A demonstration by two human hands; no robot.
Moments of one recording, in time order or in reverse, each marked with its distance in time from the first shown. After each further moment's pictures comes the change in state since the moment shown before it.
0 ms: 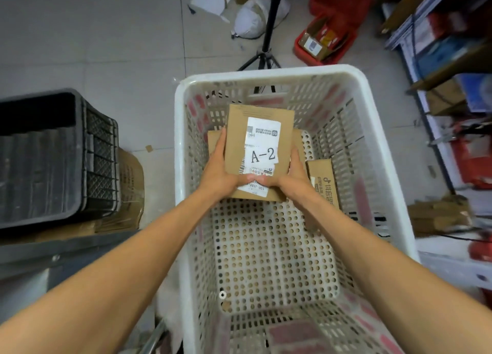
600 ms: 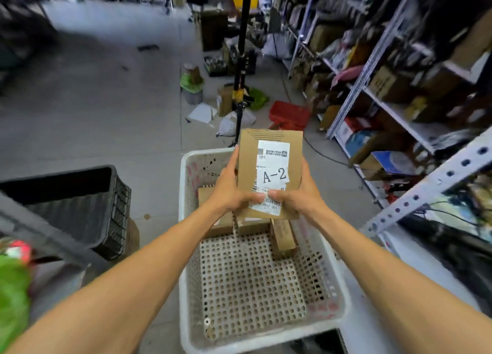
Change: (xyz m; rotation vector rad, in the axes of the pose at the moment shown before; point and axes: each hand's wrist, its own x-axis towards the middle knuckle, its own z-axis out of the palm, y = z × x) left_hand -0.194 0.158 0.021 0.073 -0.055 0.370; right_hand -0.244 -0.118 -0.079 -0.035 0.172 -0.448
